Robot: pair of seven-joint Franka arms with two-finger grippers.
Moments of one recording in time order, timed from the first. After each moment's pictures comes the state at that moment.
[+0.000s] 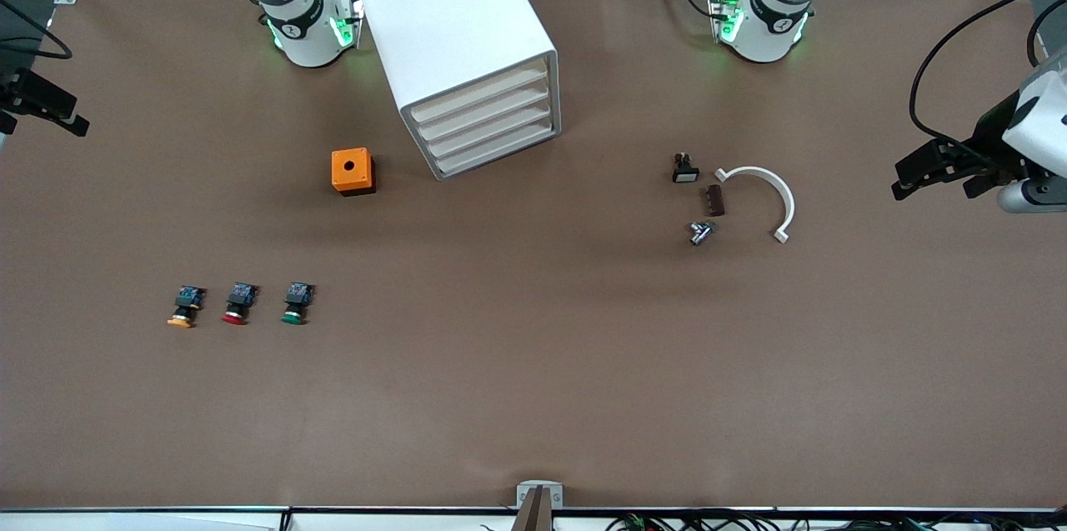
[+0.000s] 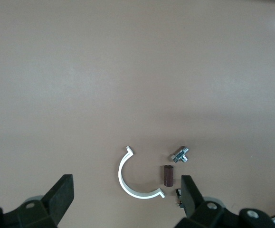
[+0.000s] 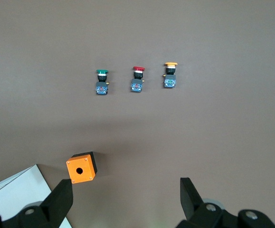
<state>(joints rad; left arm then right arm) -0.01 0.06 -0.04 -1.59 -0.04 1.71 -0.08 -0.01 -0.10 -0.12 -1.63 0.02 1.54 -0.07</state>
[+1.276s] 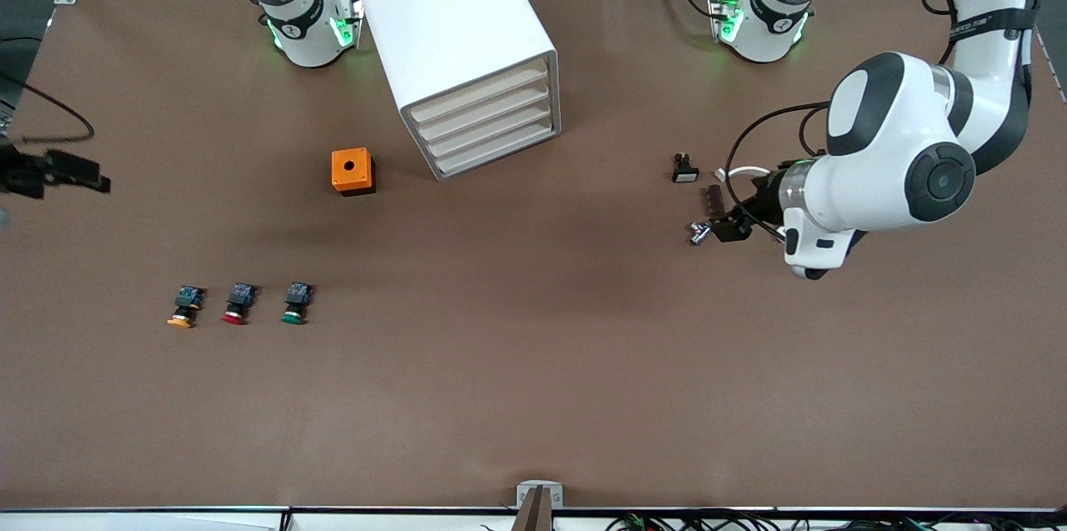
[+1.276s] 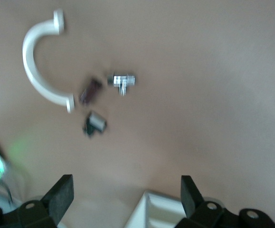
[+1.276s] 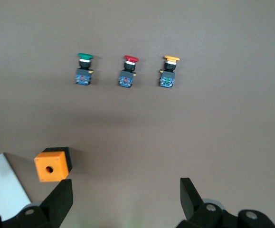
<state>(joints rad) -0.22 0.33 -0.08 -1.57 -0.30 1.59 -1.05 -0.08 0.20 -0.11 -1.55 0.02 1.58 -0.26</state>
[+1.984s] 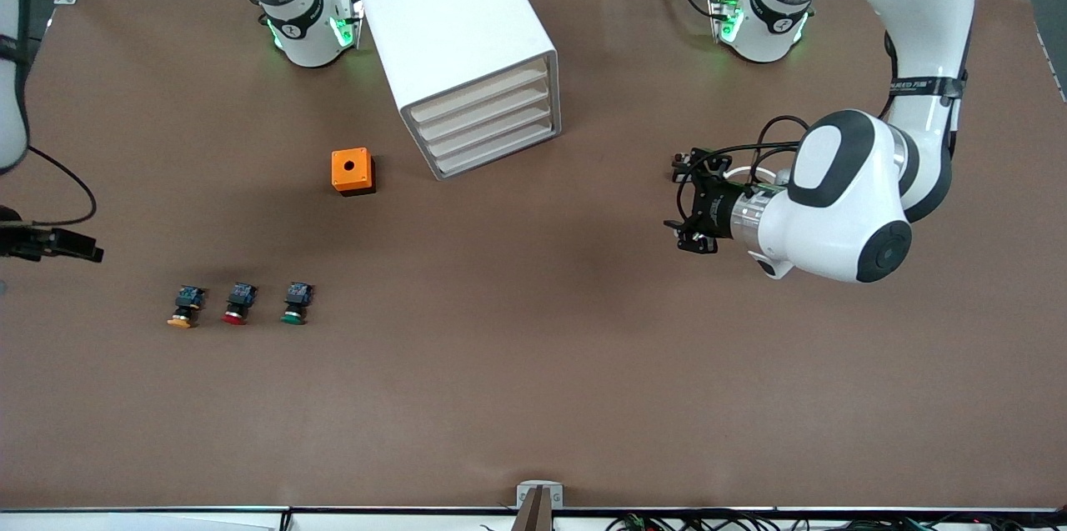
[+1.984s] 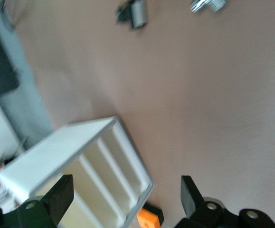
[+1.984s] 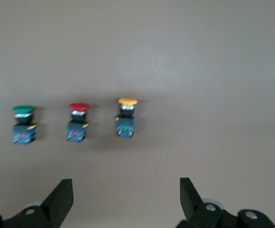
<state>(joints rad) -0.24 0.50 -0.08 -1.45 -0.61 1.49 -1.89 -0.18 0.35 -0.12 -1.64 0.02 1.98 -0.25</state>
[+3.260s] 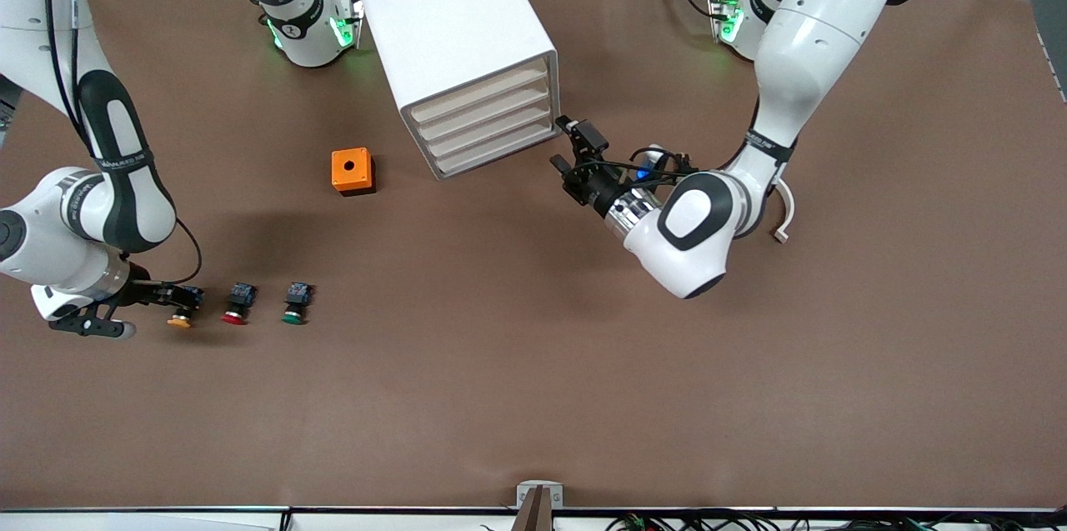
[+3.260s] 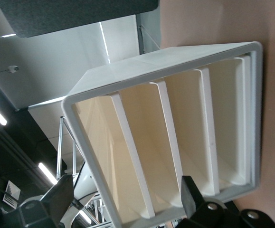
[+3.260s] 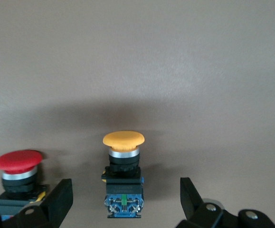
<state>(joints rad) -0.34 0.79 -0.21 -1.47 -1.06 1.40 -2.19 -0.18 0.61 -0.10 -1.82 0.07 2.46 -0.18</state>
